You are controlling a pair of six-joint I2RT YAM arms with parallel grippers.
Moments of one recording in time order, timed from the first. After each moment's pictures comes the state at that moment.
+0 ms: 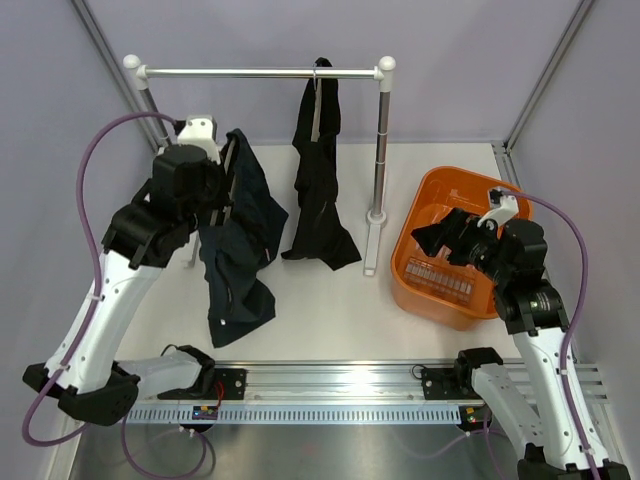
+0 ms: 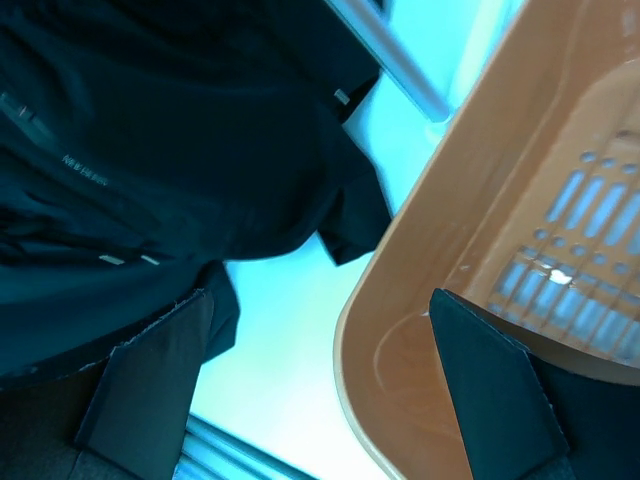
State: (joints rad) left arm -0.50 1.18 1.64 -0.90 -0.38 -0.25; right arm 0.12 0.68 0.88 -0.52 -0.34 0.53
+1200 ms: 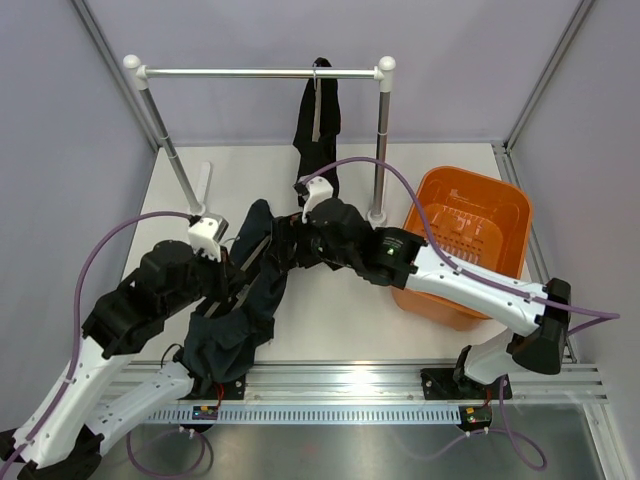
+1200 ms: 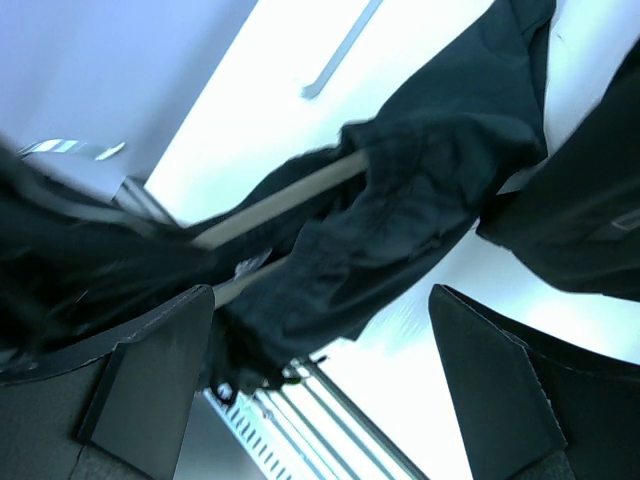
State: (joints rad) left arm -0.65 0.66 1.05 -0.95 -0.06 -0.31; right arm 1.11 1.46 1.46 -0.44 0.14 0.58
